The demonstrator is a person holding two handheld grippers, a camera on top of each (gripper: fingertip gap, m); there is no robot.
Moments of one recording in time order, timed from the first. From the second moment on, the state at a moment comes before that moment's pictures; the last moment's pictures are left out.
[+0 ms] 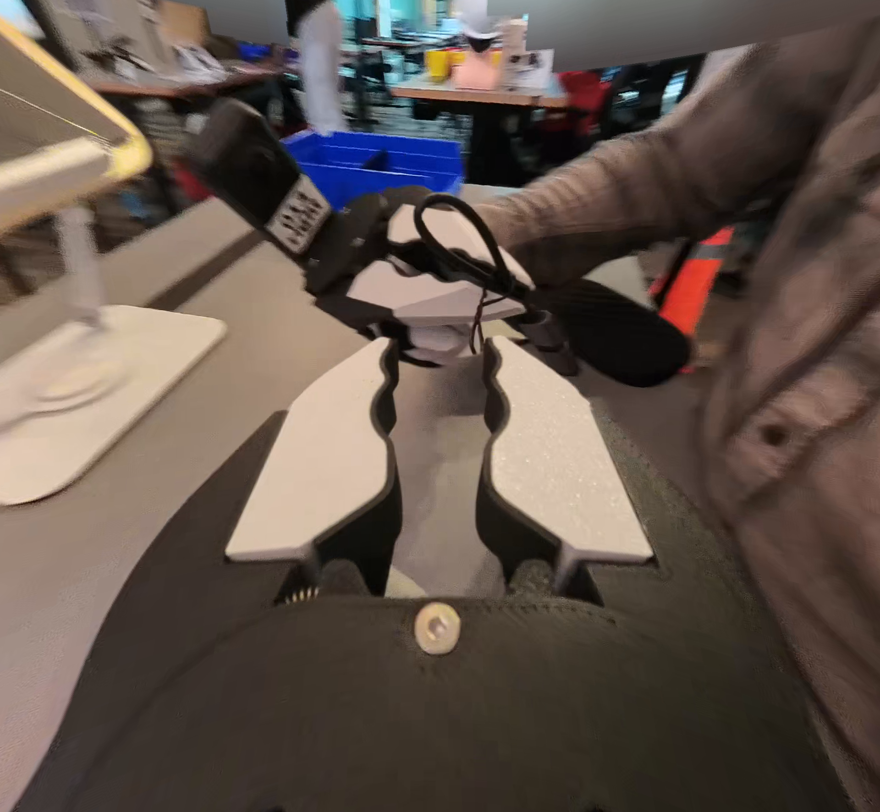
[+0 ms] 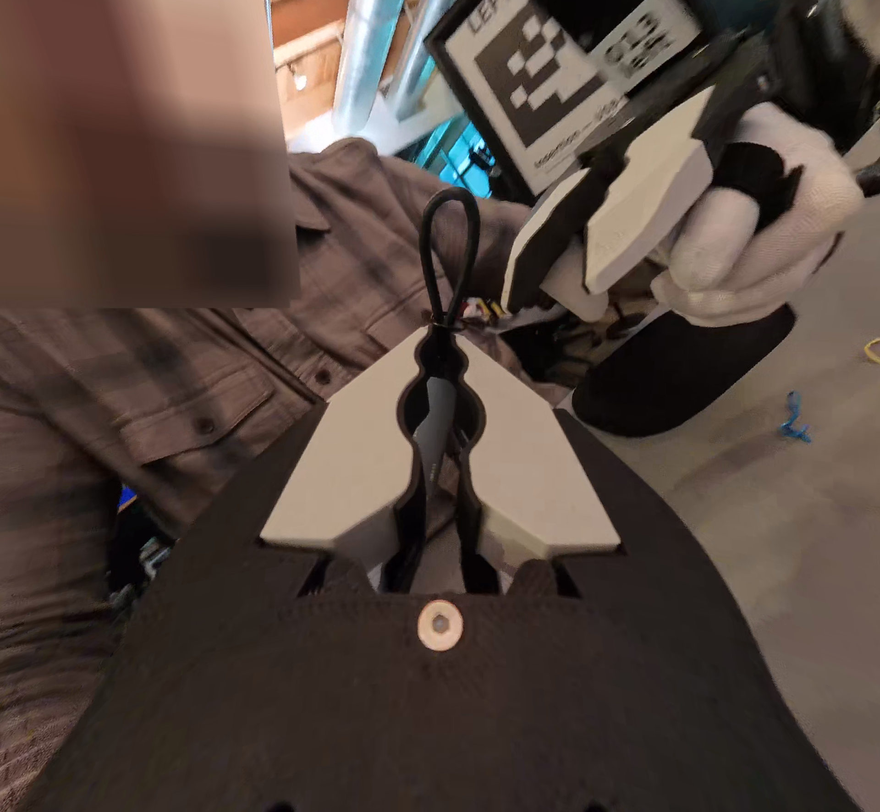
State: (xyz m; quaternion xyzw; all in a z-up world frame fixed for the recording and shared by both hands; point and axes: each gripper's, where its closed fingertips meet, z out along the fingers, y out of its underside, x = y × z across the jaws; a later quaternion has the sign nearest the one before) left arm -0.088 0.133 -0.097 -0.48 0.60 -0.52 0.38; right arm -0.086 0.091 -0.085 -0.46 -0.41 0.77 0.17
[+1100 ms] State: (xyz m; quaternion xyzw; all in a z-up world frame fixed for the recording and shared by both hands) left arm -0.068 0.073 -0.108 -0.39 0.62 -0.66 0.18; right arm -0.074 0.060 -0.096 -0.48 -0.53 0.70 0.01
